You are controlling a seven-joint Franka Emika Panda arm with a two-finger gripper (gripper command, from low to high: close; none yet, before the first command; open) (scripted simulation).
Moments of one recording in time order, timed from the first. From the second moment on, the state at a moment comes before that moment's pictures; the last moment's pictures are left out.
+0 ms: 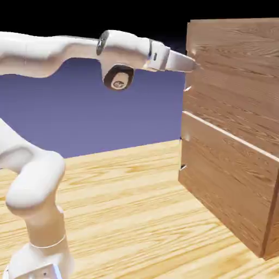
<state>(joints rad) -0.50 -0.73 0.57 -2.40 1.03 3.12 0.12</state>
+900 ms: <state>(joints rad) -1.07 -0.92 1.23 -1.93 2.21 3.21 -0.59</state>
